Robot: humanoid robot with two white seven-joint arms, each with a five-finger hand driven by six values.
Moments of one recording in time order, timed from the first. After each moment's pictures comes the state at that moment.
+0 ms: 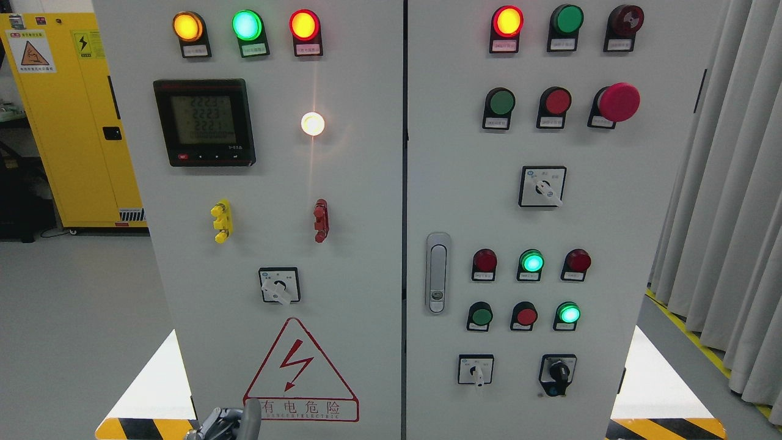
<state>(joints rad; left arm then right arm) 0.15 -0.08 -0.07 -2.00 0.04 0.06 0.30 0.10 0.12 -0.16 -0.19 0.12 0.01 -0.20</state>
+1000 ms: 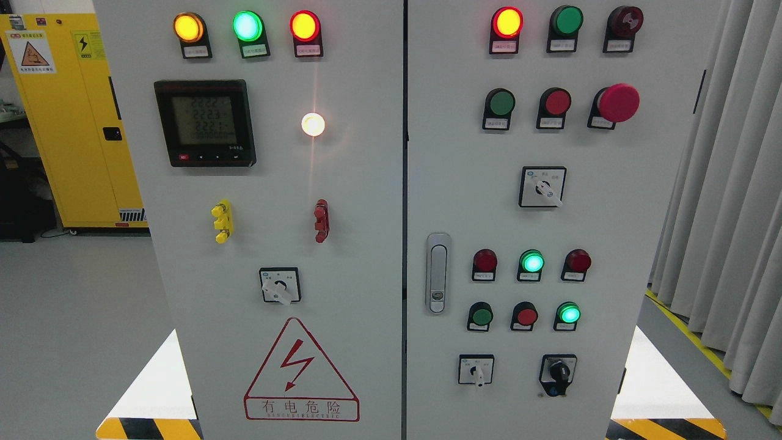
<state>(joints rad) 0.45 0.04 -0.04 -1.31 0.14 -0.49 0.07 0.10 0.12 -0.16 -0.19 0.12 0.01 -0.20</state>
